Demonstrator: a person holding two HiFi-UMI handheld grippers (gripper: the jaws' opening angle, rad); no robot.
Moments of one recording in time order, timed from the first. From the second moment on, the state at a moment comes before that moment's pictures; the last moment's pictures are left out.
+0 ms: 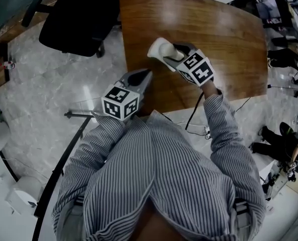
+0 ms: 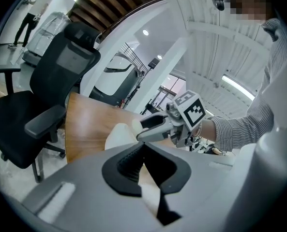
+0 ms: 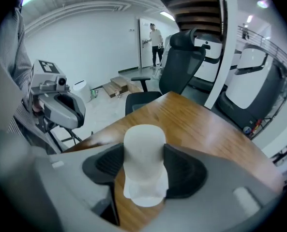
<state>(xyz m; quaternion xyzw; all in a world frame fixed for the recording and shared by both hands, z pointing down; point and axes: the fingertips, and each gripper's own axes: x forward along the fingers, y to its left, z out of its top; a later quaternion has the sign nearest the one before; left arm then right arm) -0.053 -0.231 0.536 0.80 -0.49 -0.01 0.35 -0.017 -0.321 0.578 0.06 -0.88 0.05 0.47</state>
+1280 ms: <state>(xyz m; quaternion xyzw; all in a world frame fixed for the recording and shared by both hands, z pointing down) -0.031 -0.284 0.427 0.85 -0.48 -0.02 0.23 0.040 -0.300 0.386 0.28 -0.90 0.30 -0.14</state>
